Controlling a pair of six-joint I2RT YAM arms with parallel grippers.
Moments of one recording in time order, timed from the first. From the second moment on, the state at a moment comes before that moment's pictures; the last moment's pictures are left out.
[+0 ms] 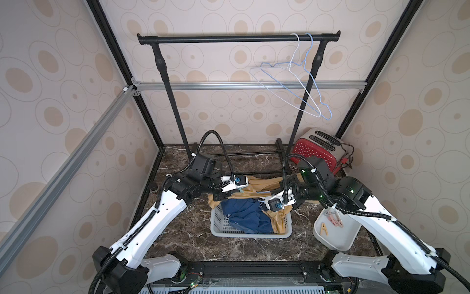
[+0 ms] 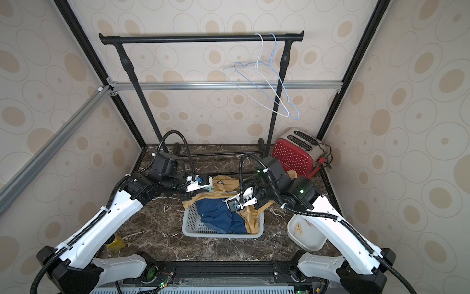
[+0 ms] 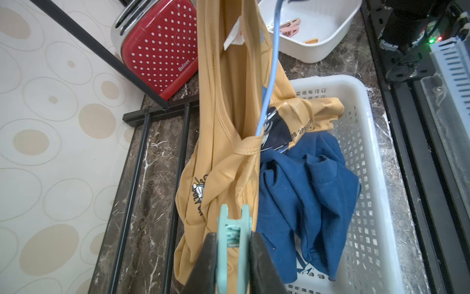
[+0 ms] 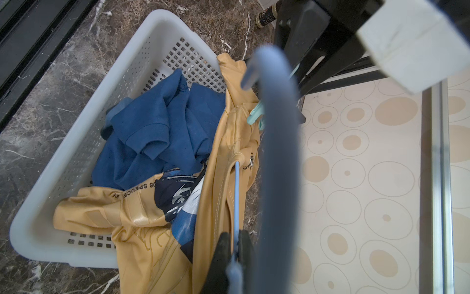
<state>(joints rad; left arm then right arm) -0.54 1.21 1.29 -0.83 0.46 0.92 0.76 1.16 1.44 -1.01 -0.18 -1.32</state>
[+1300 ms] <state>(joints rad) -0.53 0.85 1.27 -0.83 0.30 0.54 0.75 1.52 1.61 -0.69 -0.47 -0.20</state>
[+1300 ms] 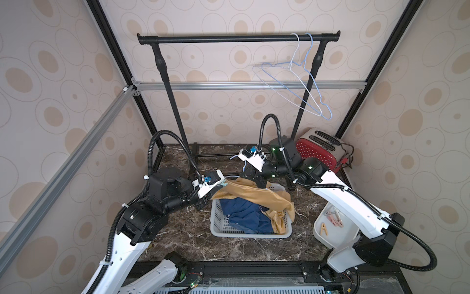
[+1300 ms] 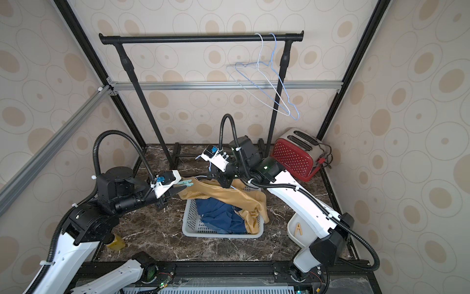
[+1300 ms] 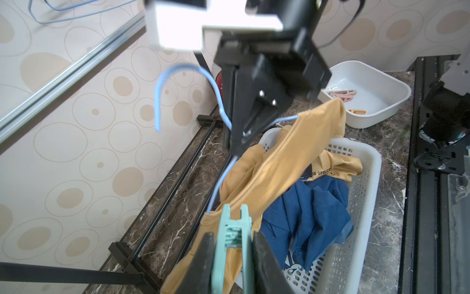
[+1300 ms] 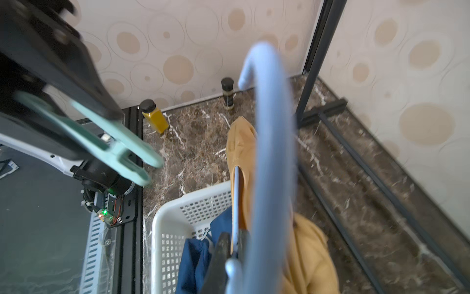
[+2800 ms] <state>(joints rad) -0.53 1.07 1.15 -0.57 0.35 -0.15 0.78 1.16 0.92 -0.11 -0.12 -0.52</state>
